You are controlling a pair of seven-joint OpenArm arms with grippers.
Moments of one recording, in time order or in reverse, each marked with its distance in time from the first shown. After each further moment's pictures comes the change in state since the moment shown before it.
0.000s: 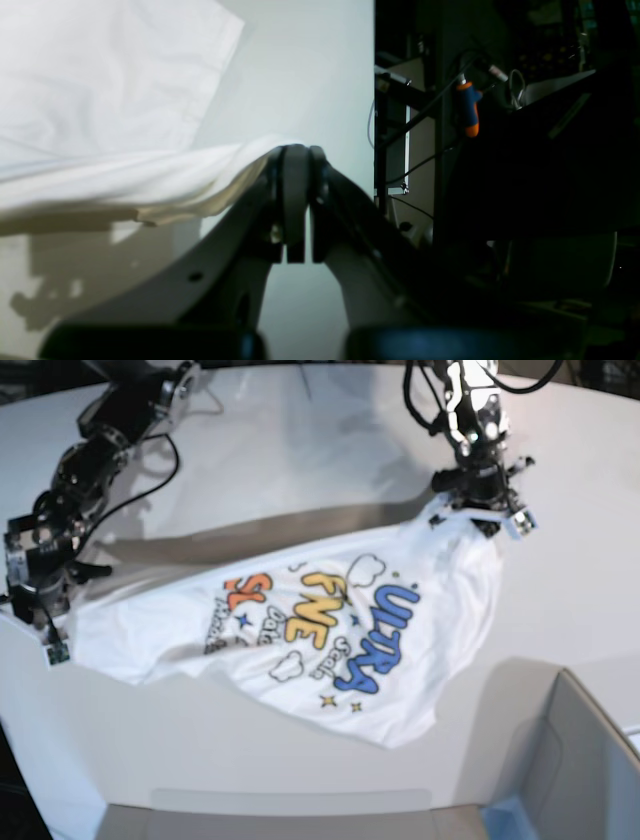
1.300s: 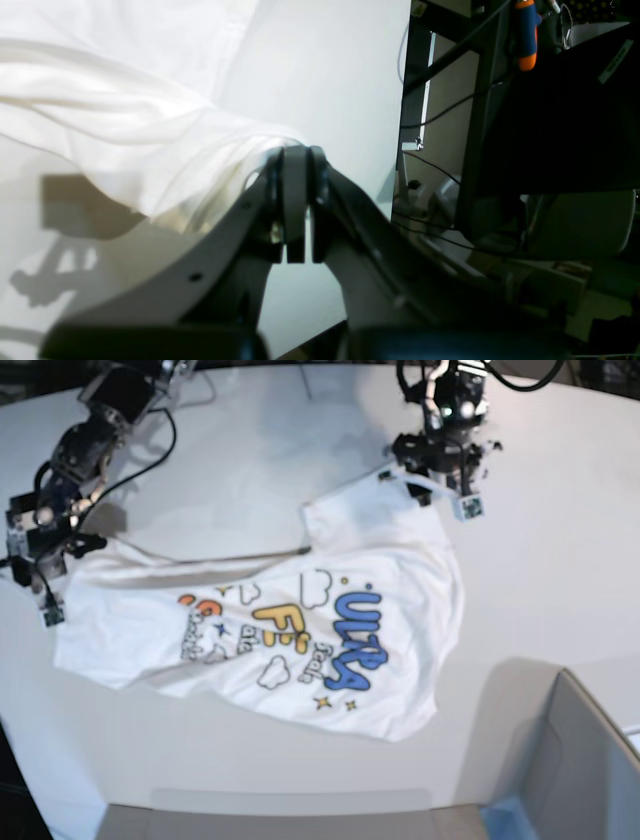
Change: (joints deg) left arm 4.3 -7.6 16.5 3.1 0.6 0.6 12.5; right arm -6.0 0.0 3.6 -1.9 -0.7 0.0 0.0
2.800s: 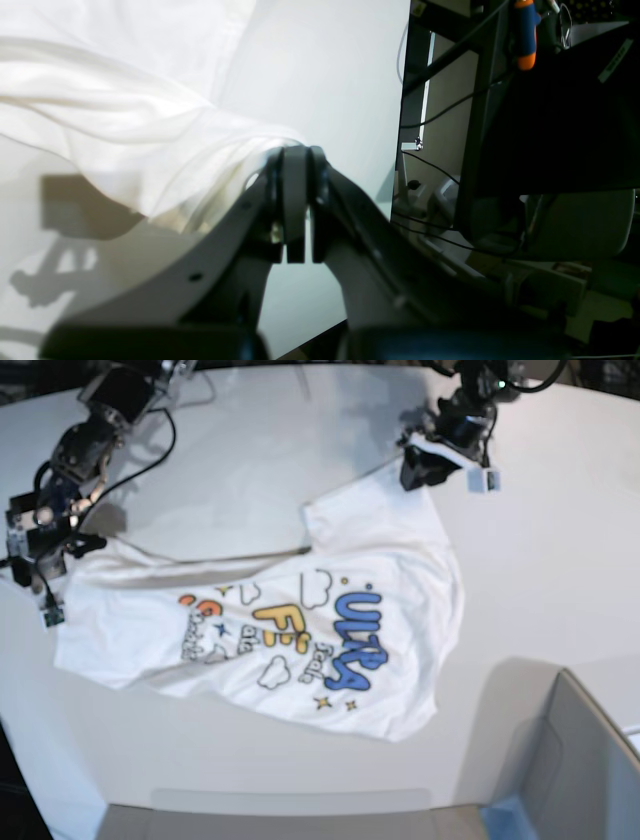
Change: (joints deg) left arm 8.5 -1.9 -15.6 -7.7 -27.7 -32.0 -11.2; right arm 0.0 0.1 0.0 0.0 0.2 0.0 0.1
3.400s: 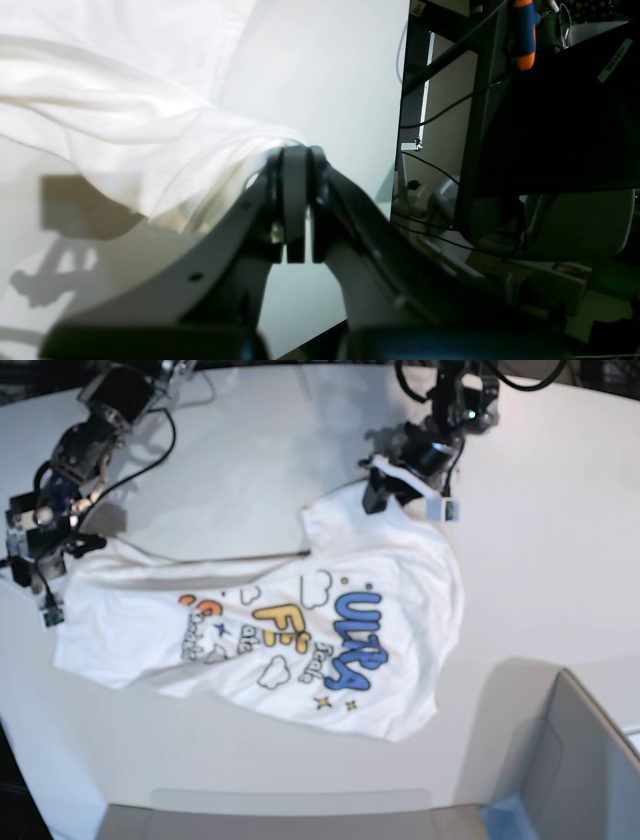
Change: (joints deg) left arm -7.0 0.1 9.7 -6.8 1.5 -0.3 -1.3; right arm 0.0 0.0 0.3 0.1 0.0 0.0 0.0
